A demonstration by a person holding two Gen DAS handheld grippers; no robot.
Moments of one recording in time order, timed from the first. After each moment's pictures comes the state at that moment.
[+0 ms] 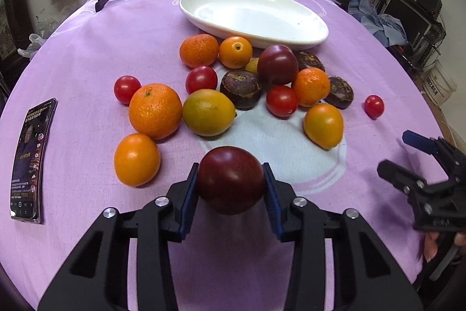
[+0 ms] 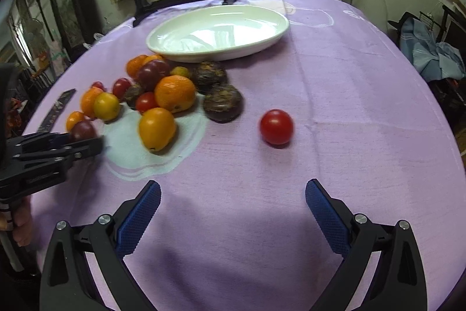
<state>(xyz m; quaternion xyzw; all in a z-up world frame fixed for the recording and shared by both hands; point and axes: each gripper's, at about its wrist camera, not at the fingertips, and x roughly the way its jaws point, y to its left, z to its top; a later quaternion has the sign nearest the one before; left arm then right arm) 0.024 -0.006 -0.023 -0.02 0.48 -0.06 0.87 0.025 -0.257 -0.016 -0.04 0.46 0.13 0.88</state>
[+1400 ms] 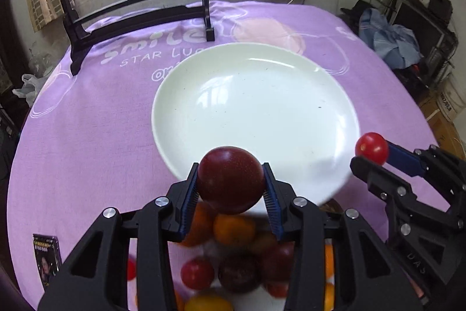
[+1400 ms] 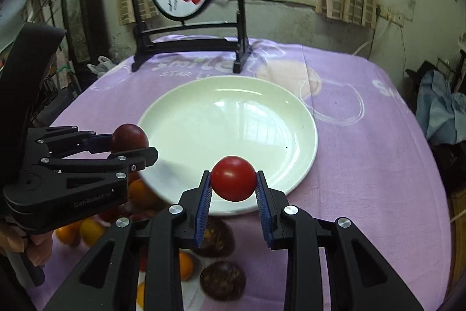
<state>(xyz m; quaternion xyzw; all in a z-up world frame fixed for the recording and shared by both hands) 0.203 -0.031 0.023 0.01 0.47 -0.04 0.88 0.173 -0.203 0.031 -0.04 0.40 0.17 0.90</state>
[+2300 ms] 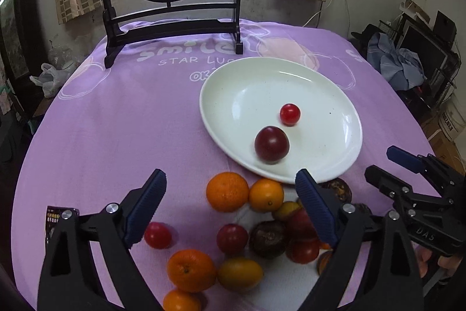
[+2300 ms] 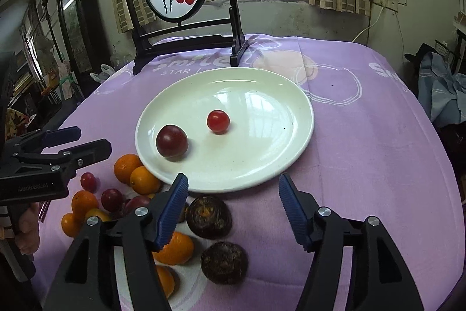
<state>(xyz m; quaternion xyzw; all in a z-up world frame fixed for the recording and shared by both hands) 0.130 0.011 0.043 -0.02 0.42 -0.01 0.91 0.131 -0.226 0.031 -0.01 0.39 0.18 0.90</state>
